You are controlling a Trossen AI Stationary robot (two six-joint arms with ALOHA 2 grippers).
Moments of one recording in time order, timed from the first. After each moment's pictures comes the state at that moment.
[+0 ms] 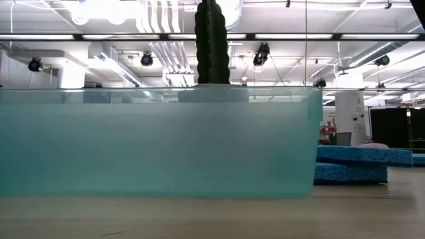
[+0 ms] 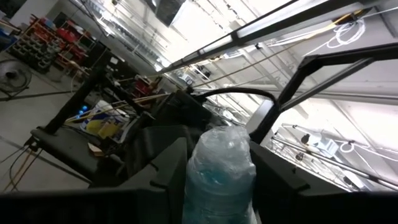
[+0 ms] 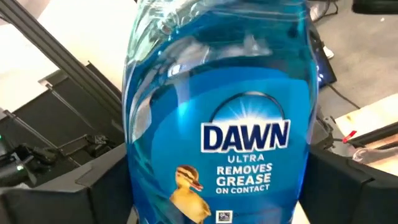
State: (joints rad) left arm 0.25 1.11 1.47 0.10 0.35 -0.81; right arm -0.03 1.89 2.28 -0.44 -0.27 0.66
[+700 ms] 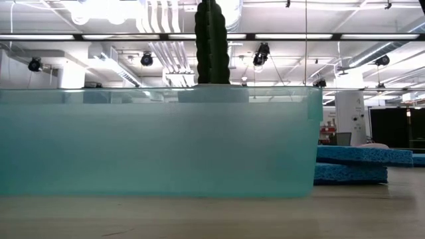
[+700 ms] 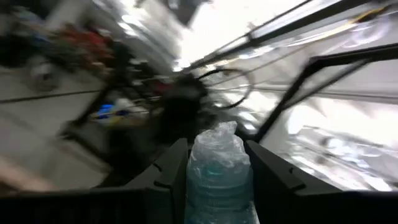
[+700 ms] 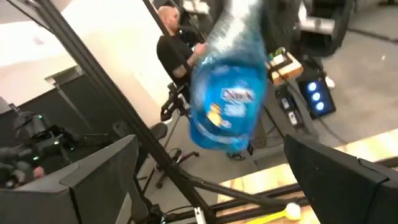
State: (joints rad) left arm 0.25 0.89 1.47 -0.20 0.27 -0.76; right arm -0.03 1.81 2.28 -0.45 -0.27 0.57
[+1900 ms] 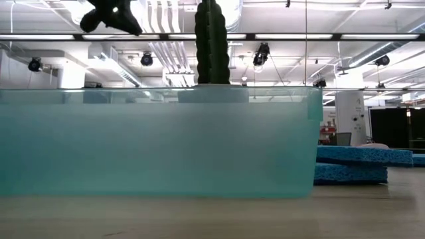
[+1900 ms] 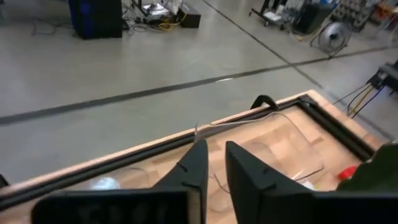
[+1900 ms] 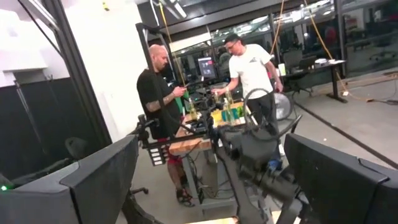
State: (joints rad) left arm 0.25 0.87 1.05 -0.59 -0.60 -0.55; right arm -0.06 1.68 2.28 -0.46 -0.15 0.31
